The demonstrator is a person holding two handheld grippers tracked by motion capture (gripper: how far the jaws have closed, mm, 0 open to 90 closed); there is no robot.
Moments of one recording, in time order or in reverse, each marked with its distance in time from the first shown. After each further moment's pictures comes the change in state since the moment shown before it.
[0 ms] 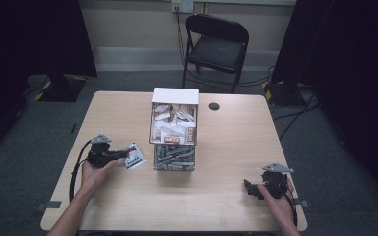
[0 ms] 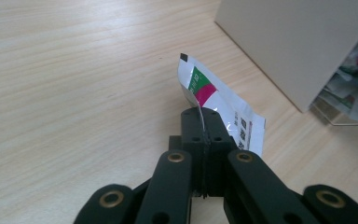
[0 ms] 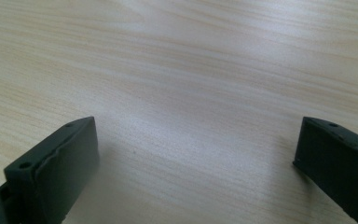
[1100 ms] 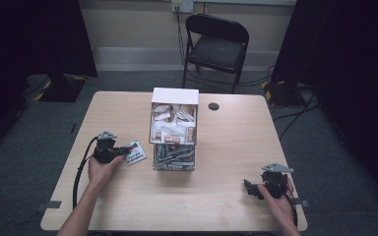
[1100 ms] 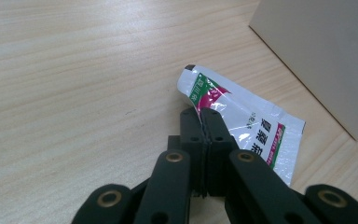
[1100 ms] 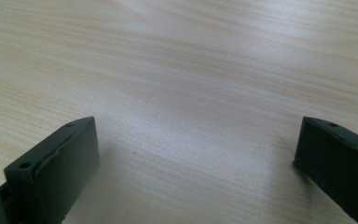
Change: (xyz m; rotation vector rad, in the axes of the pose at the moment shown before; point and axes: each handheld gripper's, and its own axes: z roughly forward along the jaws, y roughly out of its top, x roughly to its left) left arm 0.004 0.005 0.025 -0.003 0.078 -0.023; right arm 0.000 0.000 0.000 0.000 0.002 -0.001
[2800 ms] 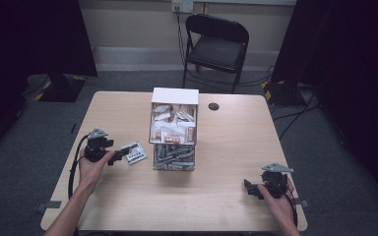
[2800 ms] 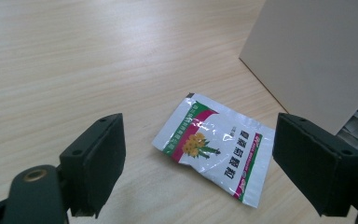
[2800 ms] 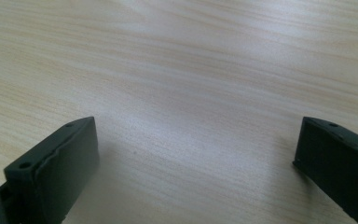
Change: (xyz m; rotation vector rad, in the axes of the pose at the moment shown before) left arm -0.005 0.009 -0.042 -0.082 0.026 -0.001; right arm 0.000 0.000 0.000 0.000 0.000 0.000
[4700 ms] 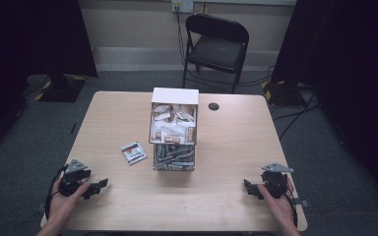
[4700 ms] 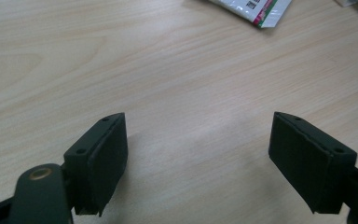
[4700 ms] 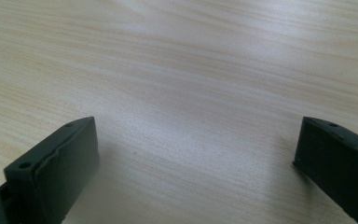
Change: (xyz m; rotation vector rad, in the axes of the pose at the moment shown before) left arm -0.001 -0.087 -0.063 0.138 0.103 0.010; right arm 0.000 0.000 0.000 0.000 -0.001 0.000
